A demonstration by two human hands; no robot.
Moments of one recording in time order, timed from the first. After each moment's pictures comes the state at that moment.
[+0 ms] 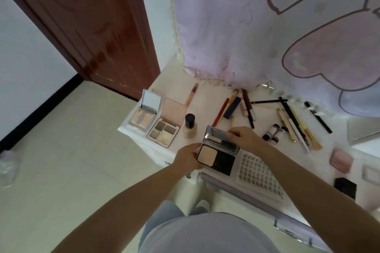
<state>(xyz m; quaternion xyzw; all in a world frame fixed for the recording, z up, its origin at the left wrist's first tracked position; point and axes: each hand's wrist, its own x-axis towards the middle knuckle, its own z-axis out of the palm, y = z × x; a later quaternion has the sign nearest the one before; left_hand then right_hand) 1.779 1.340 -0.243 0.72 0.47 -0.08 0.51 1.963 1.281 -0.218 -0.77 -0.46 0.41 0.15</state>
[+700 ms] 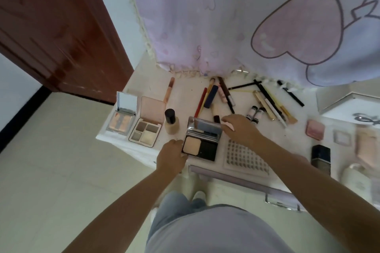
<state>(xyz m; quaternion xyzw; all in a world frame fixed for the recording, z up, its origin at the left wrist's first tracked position) 1.772 1.337 -0.259 0.88 0.39 -0.06 0.25 1.976 1.244 -0.234 -0.82 -0.52 0.20 0.13</state>
